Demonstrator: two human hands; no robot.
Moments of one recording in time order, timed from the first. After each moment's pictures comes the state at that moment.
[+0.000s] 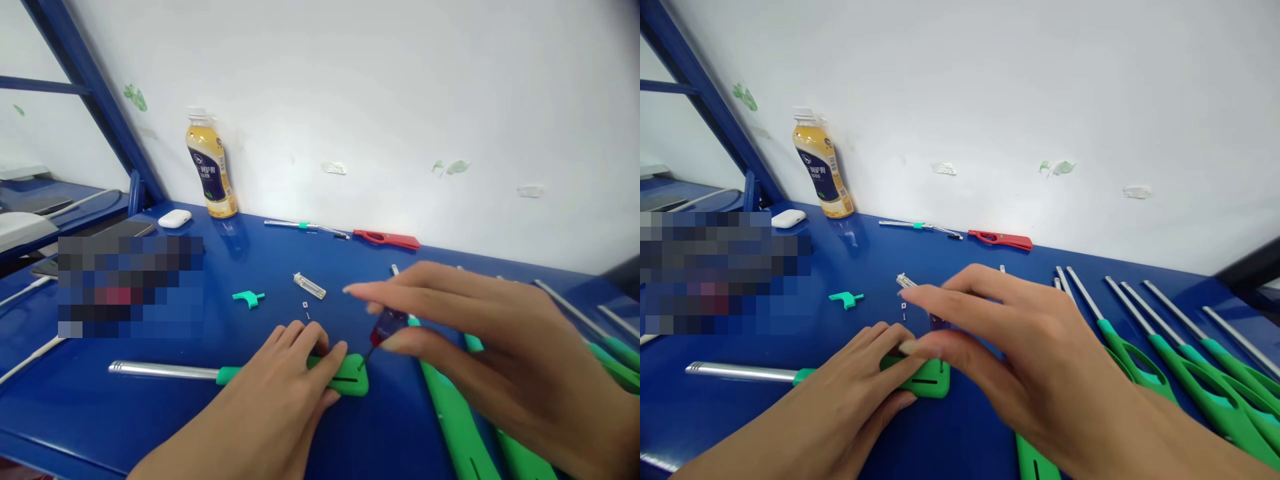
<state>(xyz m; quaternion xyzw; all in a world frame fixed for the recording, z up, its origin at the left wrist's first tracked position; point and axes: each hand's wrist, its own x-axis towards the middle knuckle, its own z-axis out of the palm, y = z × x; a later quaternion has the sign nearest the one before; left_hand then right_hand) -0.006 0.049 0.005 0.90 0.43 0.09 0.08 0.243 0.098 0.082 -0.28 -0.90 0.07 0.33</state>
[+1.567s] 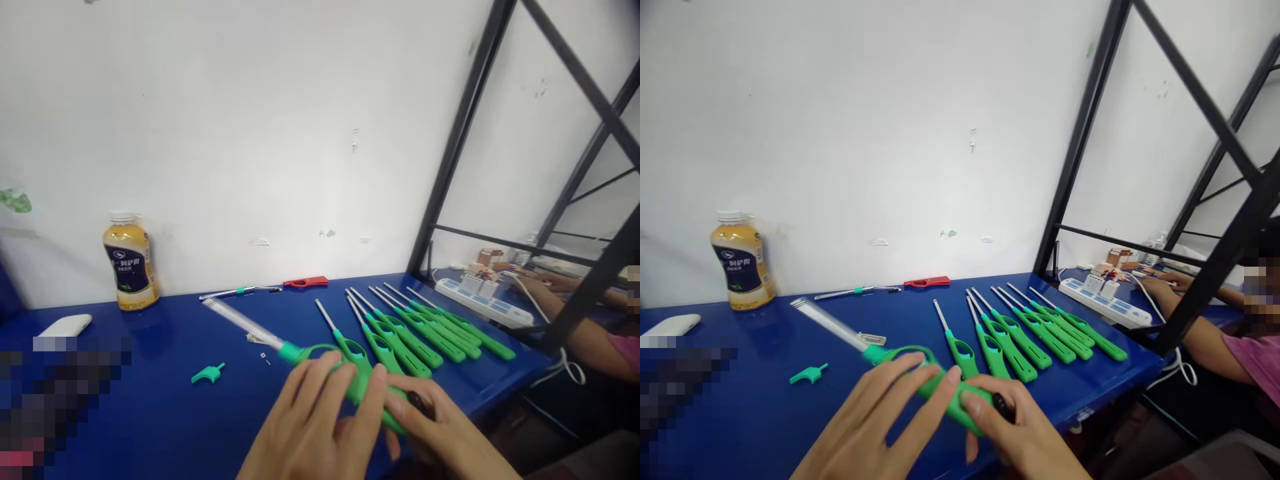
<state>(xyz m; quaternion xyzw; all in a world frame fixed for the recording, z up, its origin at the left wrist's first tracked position) -0.005 0.031 0.031 0.89 0.16 0.39 -0.17 0.236 -0.045 0.009 -0.62 -0.50 0.39 0.46</state>
